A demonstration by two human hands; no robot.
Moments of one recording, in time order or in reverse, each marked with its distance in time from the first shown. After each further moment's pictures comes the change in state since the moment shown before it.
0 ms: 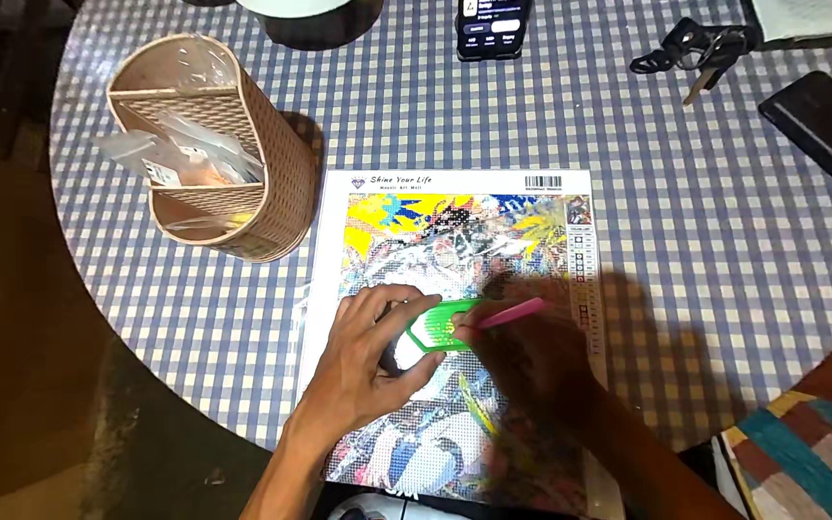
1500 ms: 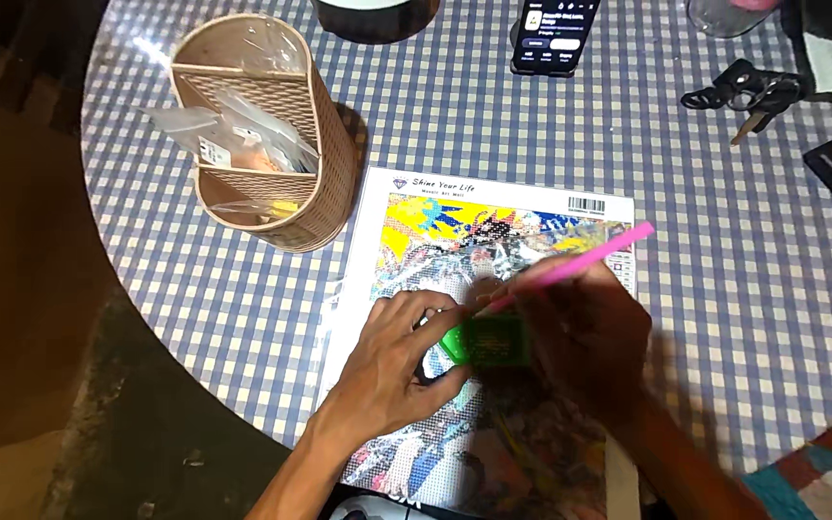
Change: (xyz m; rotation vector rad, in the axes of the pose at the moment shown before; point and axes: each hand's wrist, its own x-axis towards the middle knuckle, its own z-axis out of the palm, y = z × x) left_hand 0.003 0.002 0.000 -0.012 0.003 0.018; right_hand 0.047 -0.005 -0.003 0.182 0.040 0.163
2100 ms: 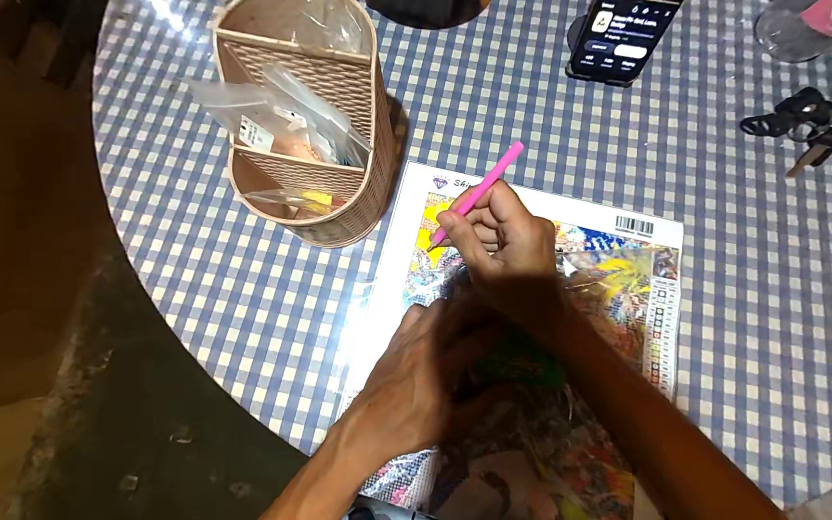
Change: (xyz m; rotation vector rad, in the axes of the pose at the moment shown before) left_hand 0.000 -0.001 0.000 -0.069 0.001 0.012; right_hand 0.076 0.025 0.074 -0.091 -0.187 0.081
